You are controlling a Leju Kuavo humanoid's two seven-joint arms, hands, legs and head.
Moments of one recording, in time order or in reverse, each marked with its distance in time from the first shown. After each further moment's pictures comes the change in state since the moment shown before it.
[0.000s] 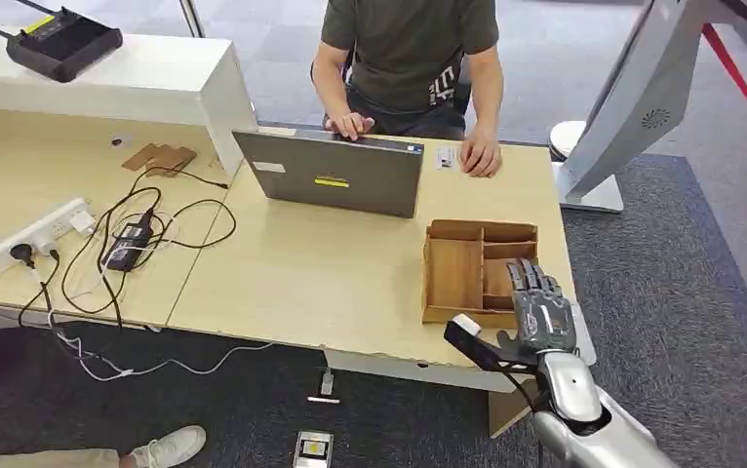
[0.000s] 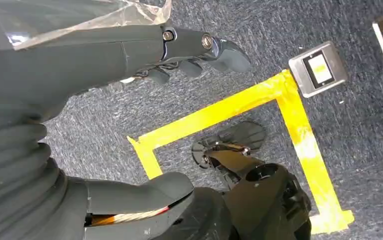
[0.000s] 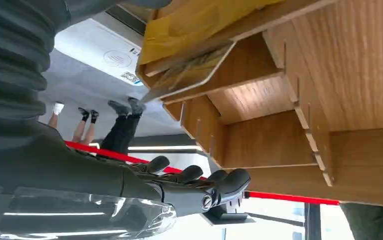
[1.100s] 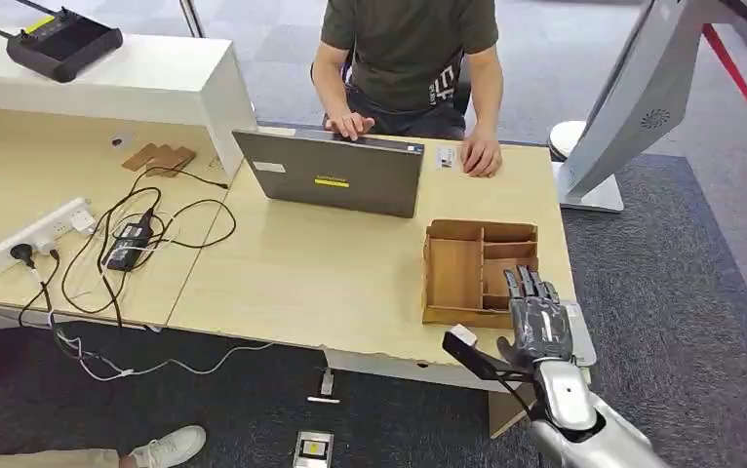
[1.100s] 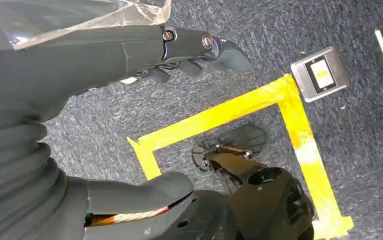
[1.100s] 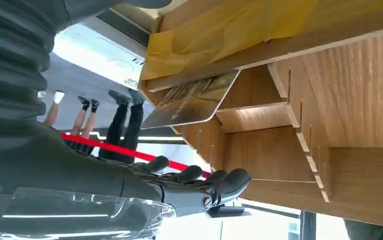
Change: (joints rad) left arm 0.015 -0.004 -0.001 -0.002 0.017 0.029 -0.017; right arm -0.006 0.009 0.048 0.060 0.036 -0.059 0.010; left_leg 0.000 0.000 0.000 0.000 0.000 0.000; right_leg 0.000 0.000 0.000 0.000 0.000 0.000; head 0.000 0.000
